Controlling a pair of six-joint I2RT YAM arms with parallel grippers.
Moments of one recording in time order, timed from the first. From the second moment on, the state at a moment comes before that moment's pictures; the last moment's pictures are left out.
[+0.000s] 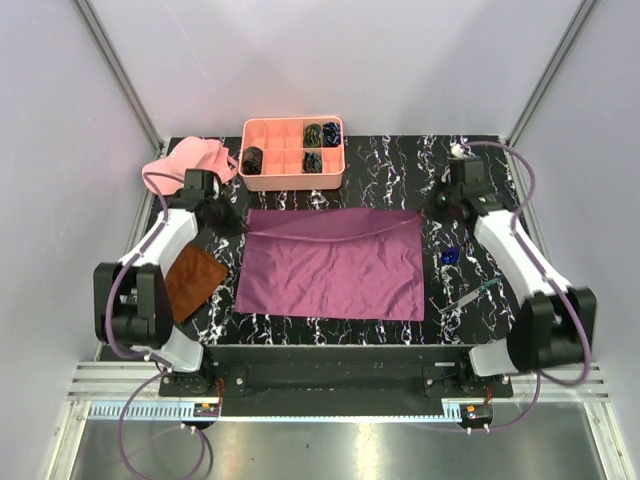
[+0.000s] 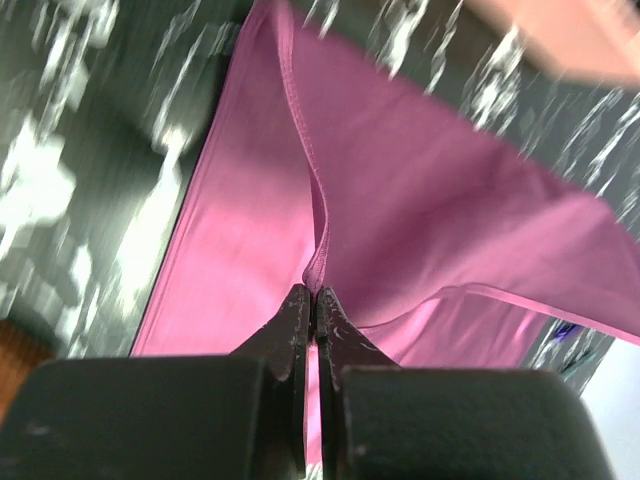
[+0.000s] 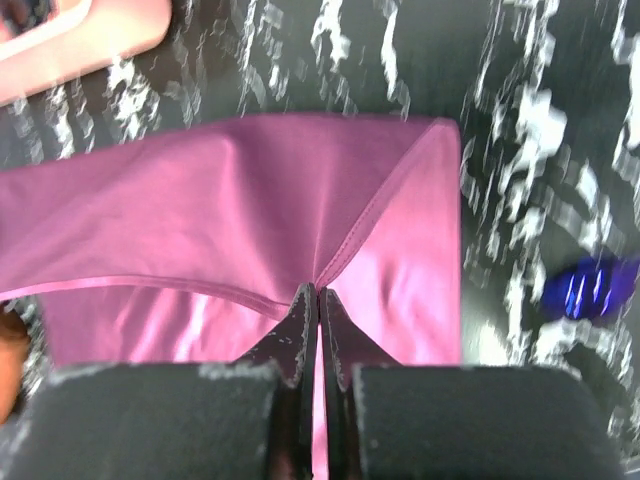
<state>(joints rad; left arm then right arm) -0.05 1.59 1.13 -0.49 0.25 -0.68 0.16 1.49 1.21 -0.48 -0.10 0.45</state>
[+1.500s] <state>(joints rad) -0.05 1.12 0.66 -0.66 0.20 -0.72 0.16 0.93 0.67 -0.91 -0.05 0.86</state>
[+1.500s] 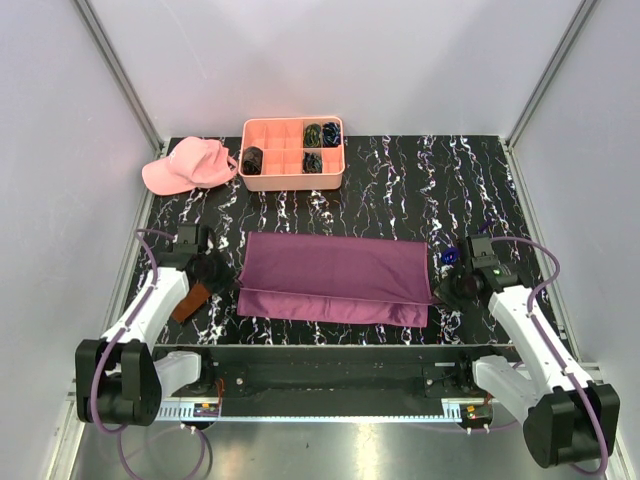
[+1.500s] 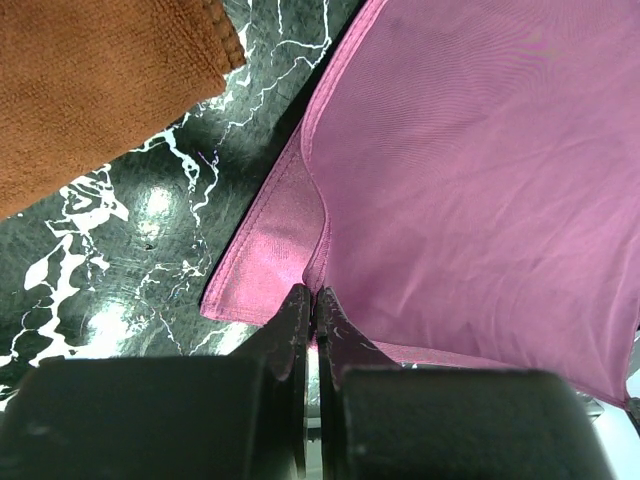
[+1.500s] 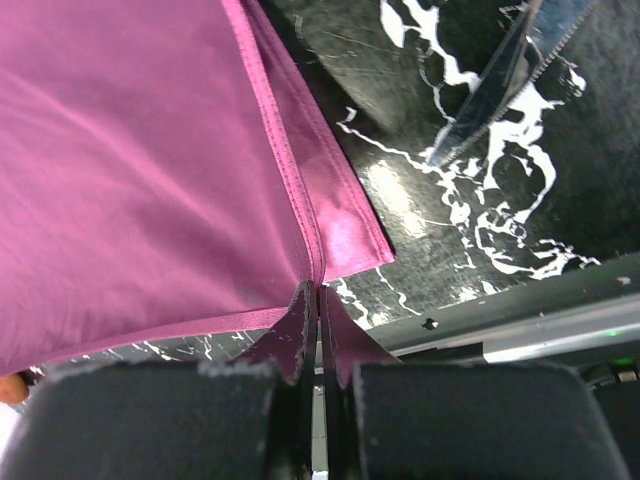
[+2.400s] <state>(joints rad) -0.09 1.24 0.57 -0.60 0.19 -0.75 0.16 1.08 0.57 -0.84 -0.05 0.93</state>
